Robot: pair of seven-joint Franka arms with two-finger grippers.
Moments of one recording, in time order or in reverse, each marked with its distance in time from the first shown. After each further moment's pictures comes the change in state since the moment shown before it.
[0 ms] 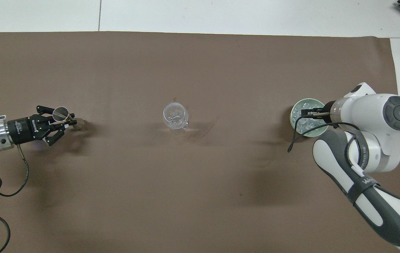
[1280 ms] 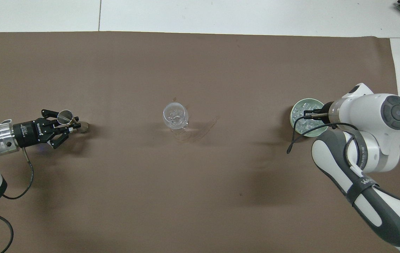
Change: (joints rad) left arm -0.005 0.000 -0.002 -0.031 -0.015 0.023 0.002; right arm 0.001 0.000 0.005 0.000 0.000 -0.016 0.000
